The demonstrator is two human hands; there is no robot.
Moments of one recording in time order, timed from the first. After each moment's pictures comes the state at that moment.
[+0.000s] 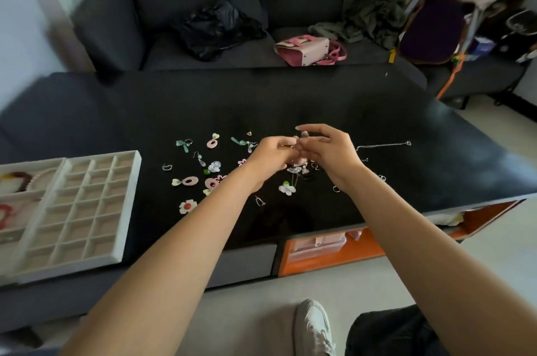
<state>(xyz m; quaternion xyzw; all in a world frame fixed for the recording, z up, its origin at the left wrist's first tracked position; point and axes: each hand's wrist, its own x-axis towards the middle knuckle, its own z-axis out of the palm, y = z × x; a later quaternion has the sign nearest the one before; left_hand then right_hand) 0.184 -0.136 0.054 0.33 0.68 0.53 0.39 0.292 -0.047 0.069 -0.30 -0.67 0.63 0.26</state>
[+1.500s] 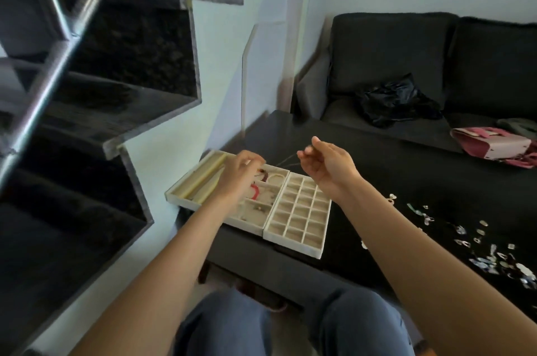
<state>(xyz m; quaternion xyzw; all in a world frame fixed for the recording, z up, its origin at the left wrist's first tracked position) 0.096 -0.518 0.140 0.06 0.78 0.62 0.01 0.121 -0.353 0.167 -0.11 -0.51 0.85 0.06</state>
